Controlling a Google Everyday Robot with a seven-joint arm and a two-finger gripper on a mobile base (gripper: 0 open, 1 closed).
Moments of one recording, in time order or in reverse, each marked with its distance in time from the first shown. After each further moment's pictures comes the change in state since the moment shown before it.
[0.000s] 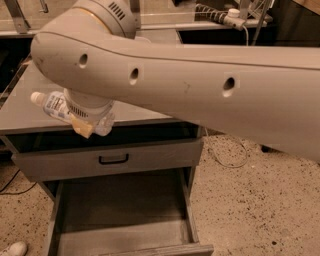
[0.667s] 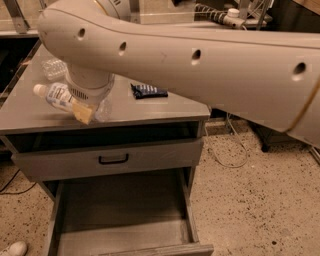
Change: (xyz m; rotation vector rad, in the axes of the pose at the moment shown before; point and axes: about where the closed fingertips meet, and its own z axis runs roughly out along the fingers) arm -0.019 -0.036 0.025 -0.030 0.019 -0.015
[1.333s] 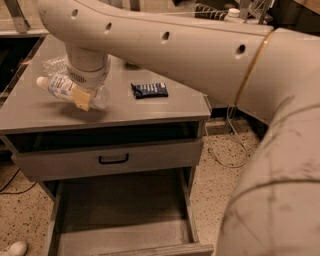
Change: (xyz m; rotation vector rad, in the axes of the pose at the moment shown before) arm -0.026 -0.038 0.029 -0.024 0.035 -0.020
